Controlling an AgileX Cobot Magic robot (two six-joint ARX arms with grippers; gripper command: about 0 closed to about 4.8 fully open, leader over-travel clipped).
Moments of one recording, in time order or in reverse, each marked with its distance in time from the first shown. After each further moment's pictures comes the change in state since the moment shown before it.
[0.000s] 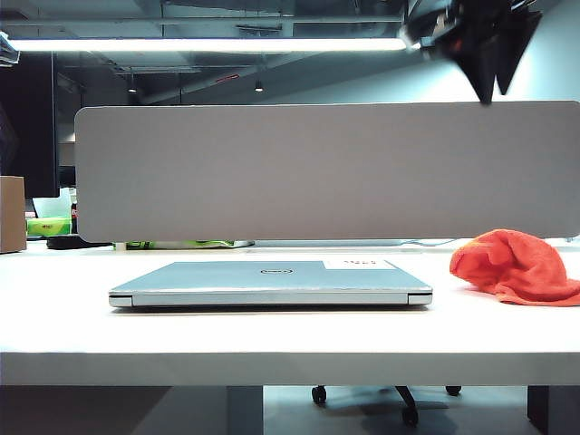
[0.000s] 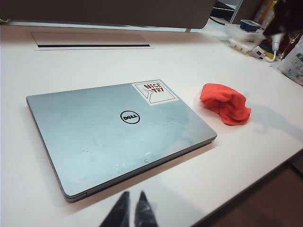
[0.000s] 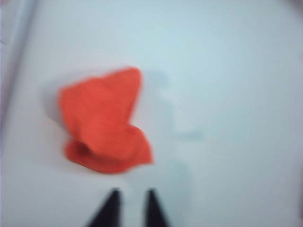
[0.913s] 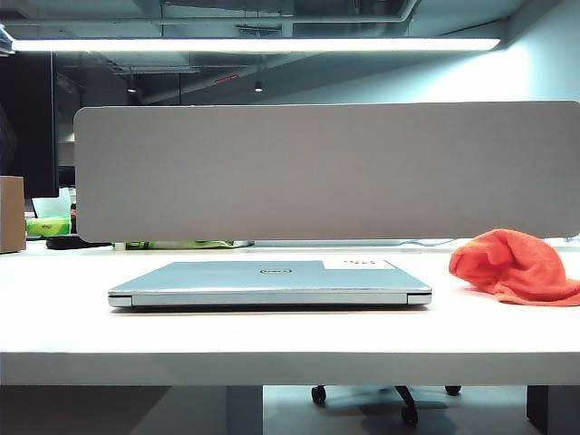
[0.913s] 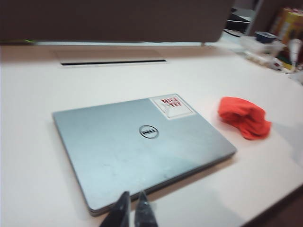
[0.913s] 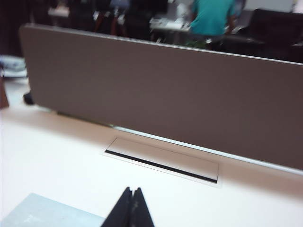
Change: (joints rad) left arm 0.000 -0.021 0.000 0.043 -0.077 0.003; right arm -0.012 -0.823 -0.973 1.291 -0.402 0.084
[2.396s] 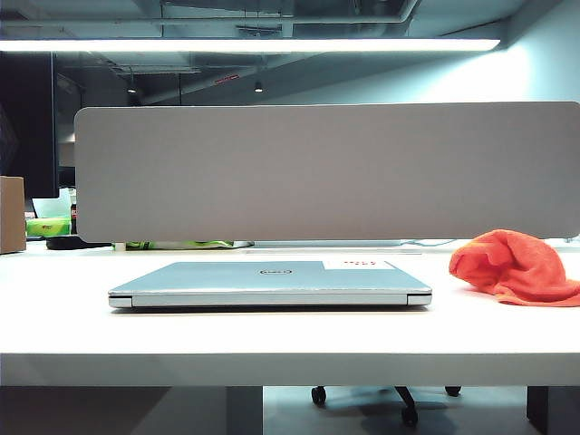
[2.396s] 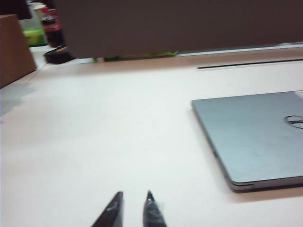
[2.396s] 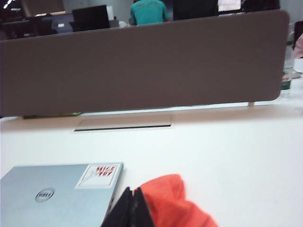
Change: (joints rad) left arm 0.000 -0.454 -0.338 -0.008 -0.512 0.155; right arm 0.005 -0.974 -0.554 -0.363 0.214 0.156
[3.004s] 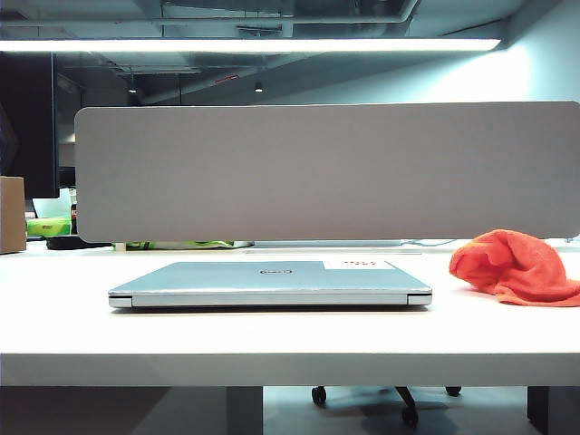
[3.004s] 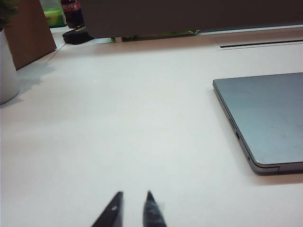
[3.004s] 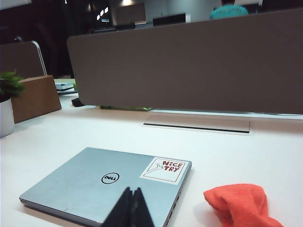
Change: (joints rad) left arm 0.000 0.000 -0.035 -0.023 -0.078 0.019; right arm 0.000 -0.076 -0.319 0.325 -0.300 0.003
